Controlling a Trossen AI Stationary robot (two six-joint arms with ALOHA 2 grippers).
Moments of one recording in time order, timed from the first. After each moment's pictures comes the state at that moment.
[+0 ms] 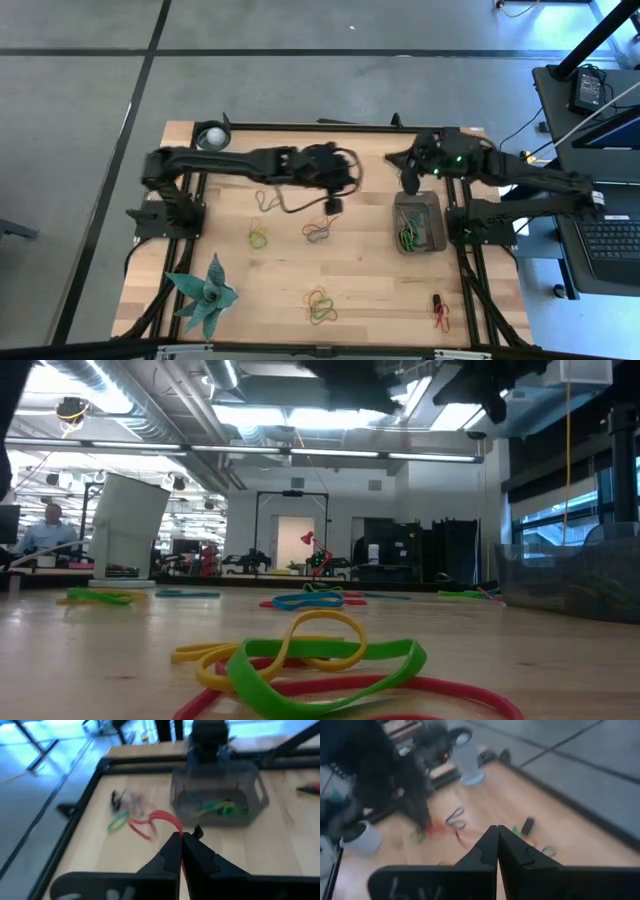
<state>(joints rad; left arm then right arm) 0.07 1.77 1.59 -0.35 -0.13 0.07 -0.24 0.85 0.89 -0.39 0.13 0.34</state>
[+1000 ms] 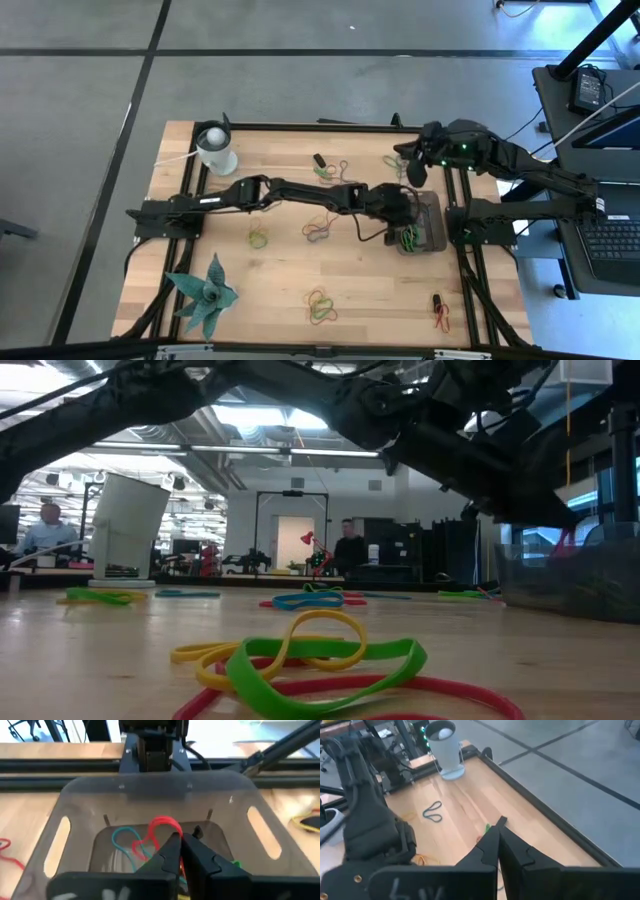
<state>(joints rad) 0.03 2.61 2.28 -0.13 0.08 0.00 -0.33 0.86 0.99 -0.56 0.10 0.20</state>
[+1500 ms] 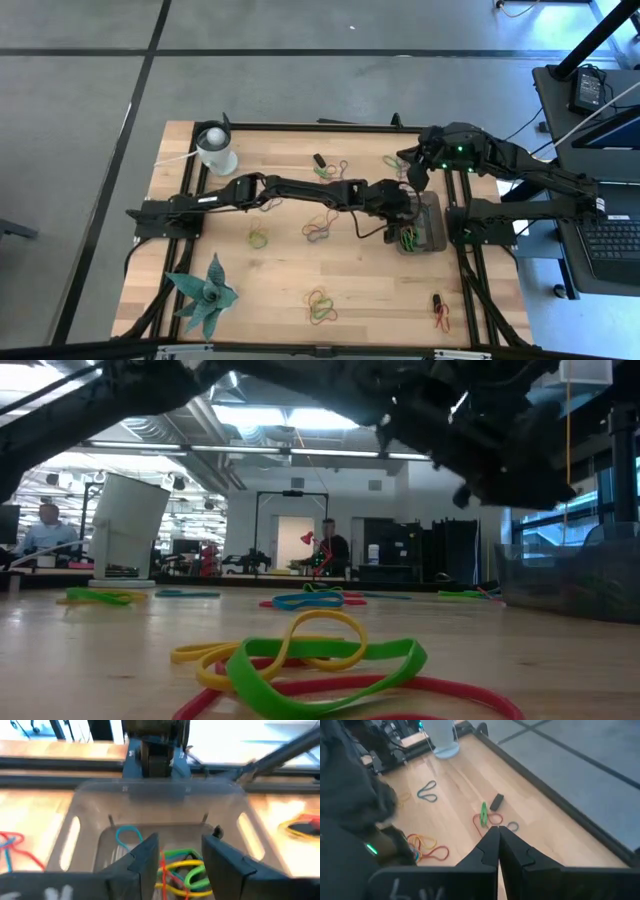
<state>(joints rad) 0.03 2.55 2.28 -0.22 0.08 -0.04 -0.33 0.86 0.99 -0.67 0.10 0.23</state>
